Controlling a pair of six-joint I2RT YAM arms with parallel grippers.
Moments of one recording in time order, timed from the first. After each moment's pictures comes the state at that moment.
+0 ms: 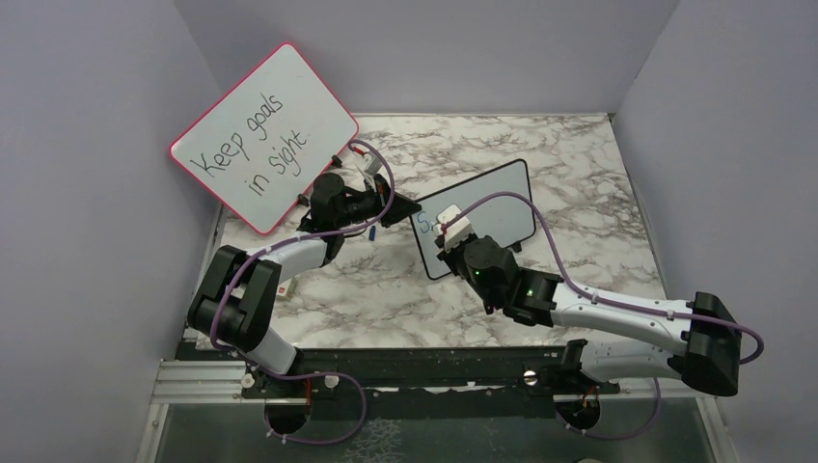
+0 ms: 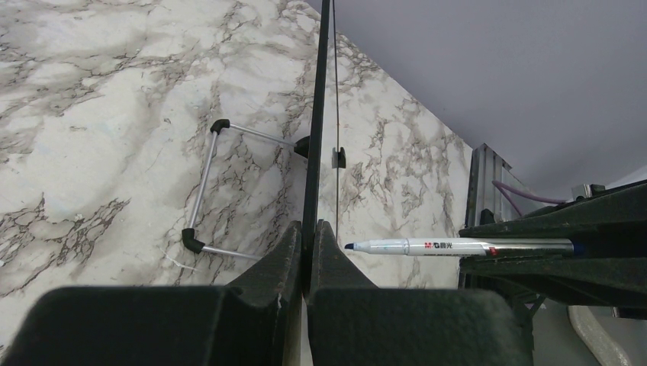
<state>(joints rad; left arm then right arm) -0.39 1.55 0.74 0.78 0.79 -0.49 1.11 1.16 0.75 0.10 0.59 -0.13</state>
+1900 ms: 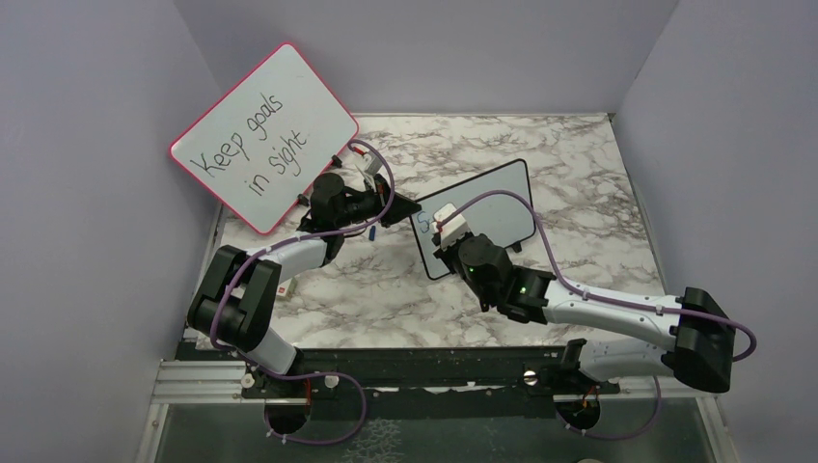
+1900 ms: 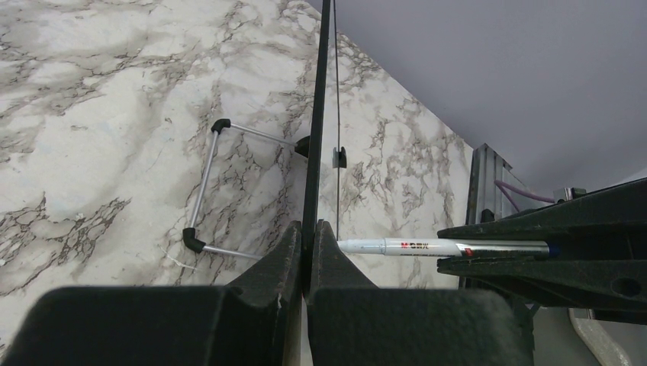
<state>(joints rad) -0.39 1.55 0.74 0.78 0.79 -0.49 1.09 1.21 0.75 0.14 0.59 -0.13</state>
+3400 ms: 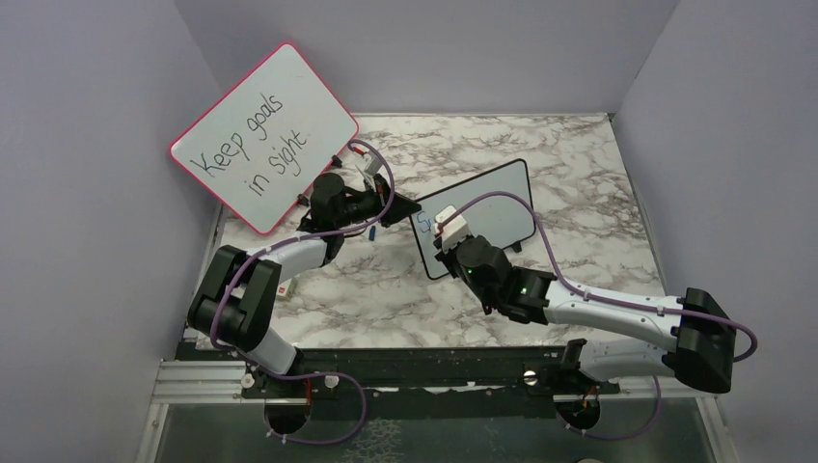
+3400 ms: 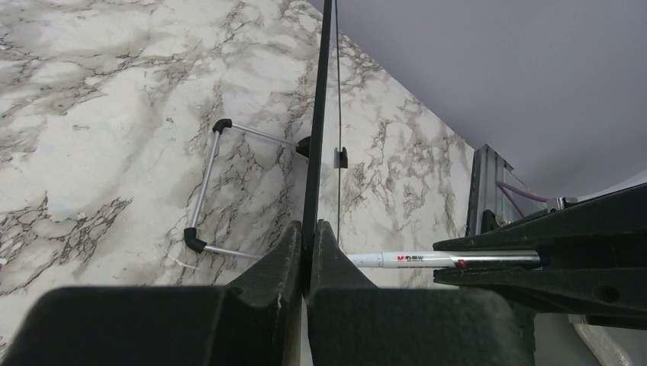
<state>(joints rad) -0.39 1.55 0.74 0.78 0.78 -0.49 1.09 1.20 0.75 0.07 0.58 -0.08</state>
